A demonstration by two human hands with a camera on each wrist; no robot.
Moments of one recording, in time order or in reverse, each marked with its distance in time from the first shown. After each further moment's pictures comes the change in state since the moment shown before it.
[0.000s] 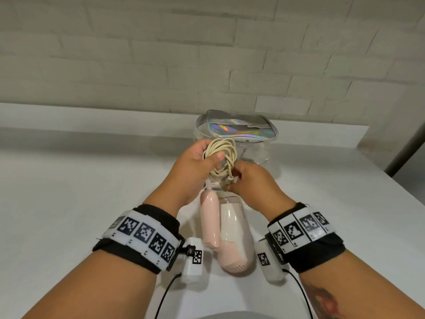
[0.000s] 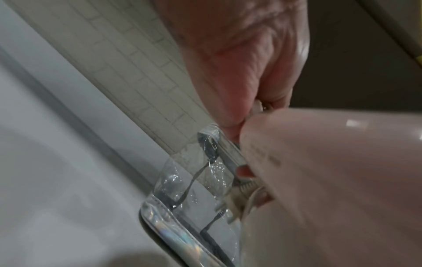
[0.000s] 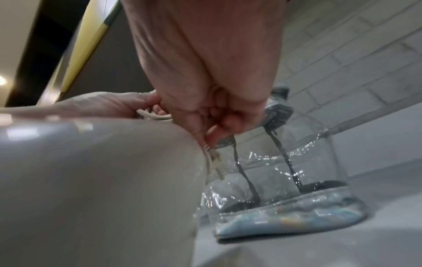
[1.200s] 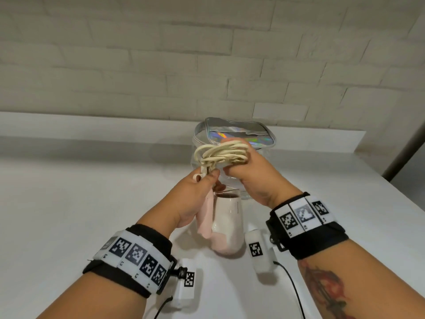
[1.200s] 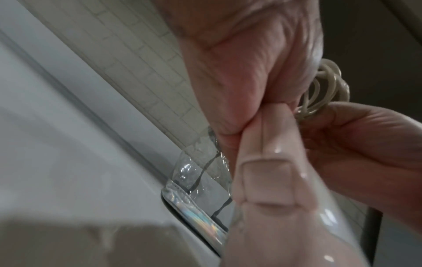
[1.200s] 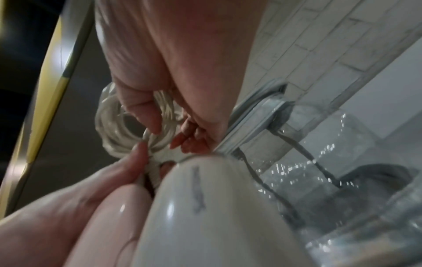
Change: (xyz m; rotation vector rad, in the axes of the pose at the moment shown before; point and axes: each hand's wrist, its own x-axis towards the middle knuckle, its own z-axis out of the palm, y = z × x) left_hand -0.016 -0.014 -0.003 -0.005 -0.057 -0.245; right_hand 0.015 -0.025 -0.023 0.797 -0.072 -0.090
